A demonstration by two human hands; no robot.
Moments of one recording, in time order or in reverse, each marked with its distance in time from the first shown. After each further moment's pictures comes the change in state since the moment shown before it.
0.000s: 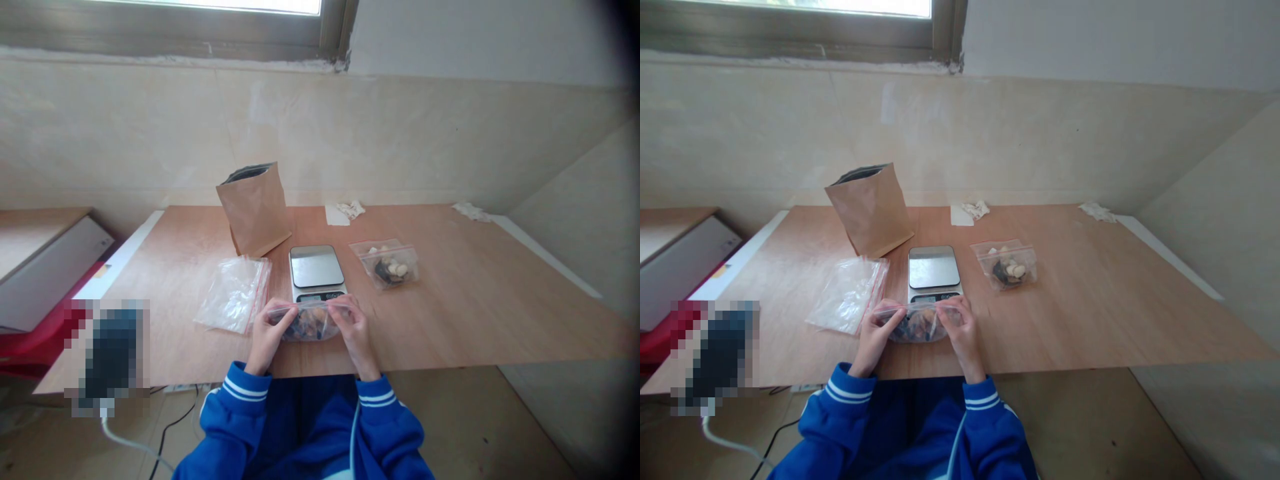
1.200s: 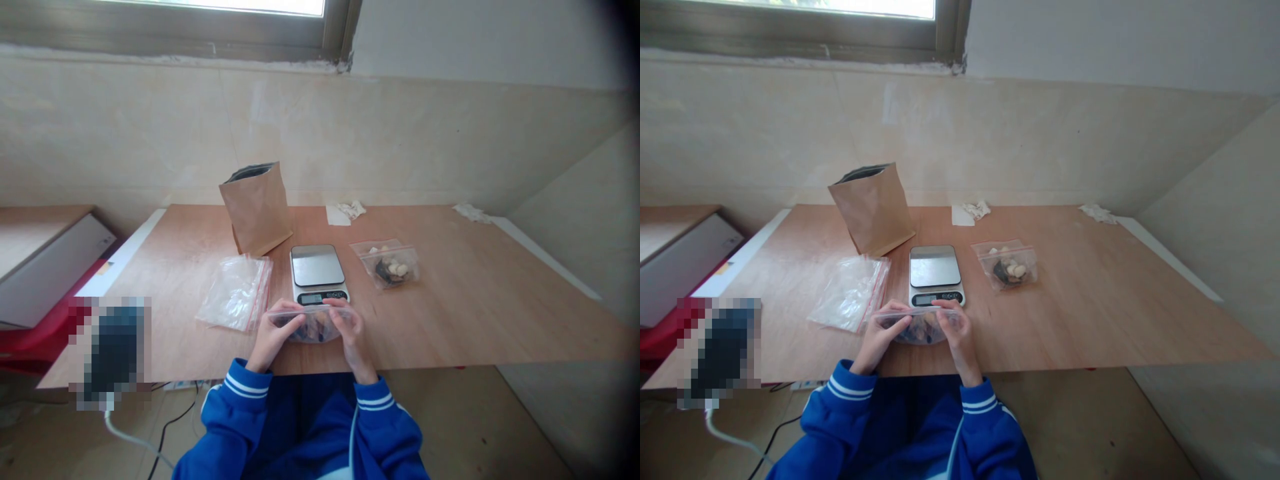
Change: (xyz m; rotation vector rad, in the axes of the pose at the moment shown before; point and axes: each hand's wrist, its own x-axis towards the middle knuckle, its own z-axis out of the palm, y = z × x) left_hand -0.004 0.005 -0.001 -0.083 -0.139 -0.074; right_hand -0.011 -0.011 0.003 0.117 -0.082 0.198
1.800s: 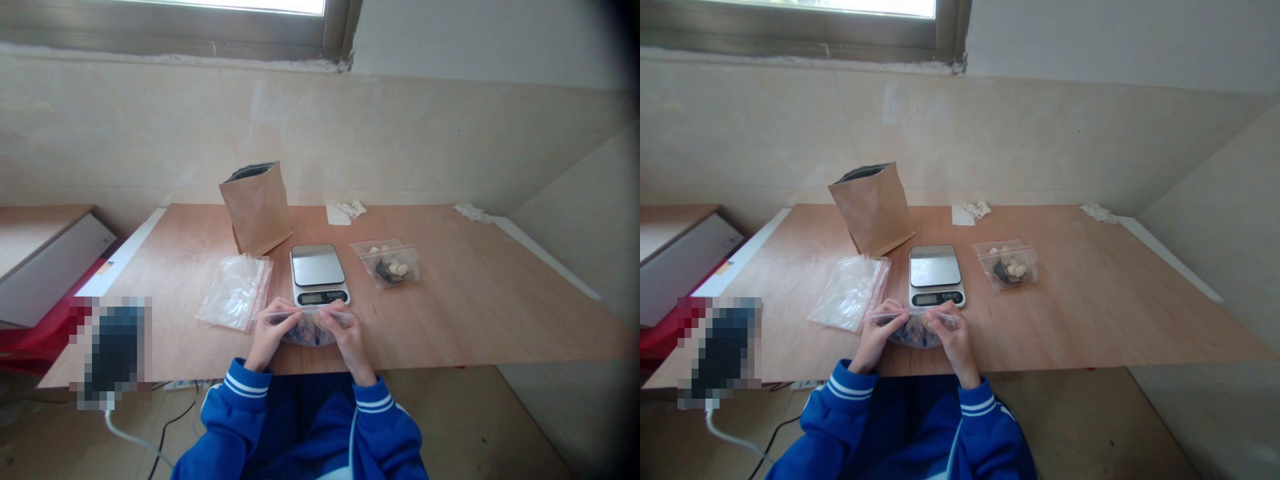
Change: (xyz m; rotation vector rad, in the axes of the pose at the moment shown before) left_hand 0.002 -0.002 -0.002 0.001 0.066 0.074; right_hand -0.002 -0.005 0.011 0.039 -0.025 -0.018
